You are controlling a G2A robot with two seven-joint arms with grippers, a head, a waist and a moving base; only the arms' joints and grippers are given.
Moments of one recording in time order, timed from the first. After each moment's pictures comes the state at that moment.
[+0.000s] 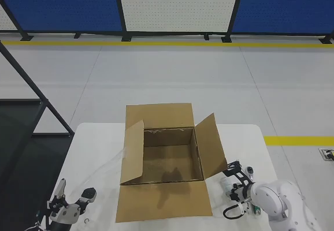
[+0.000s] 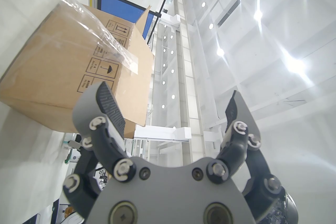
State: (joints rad) left arm 1.65 -1.30 -1.79 -1.77 -0.80 -0.20 -0.50; right arm -1.01 -1.21 1.37 -1.54 -1.08 -0.21 1.27
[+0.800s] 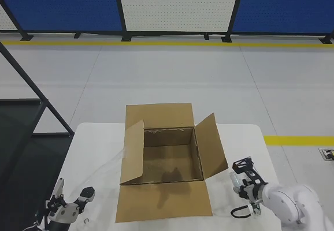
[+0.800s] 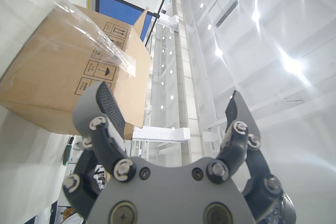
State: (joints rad) left arm 1.65 -1.30 -1.80 -1.77 -0.81 -0.20 -0.51; right arm -1.12 -1.17 1.50 -1.80 -1.10 -0.18 1.27
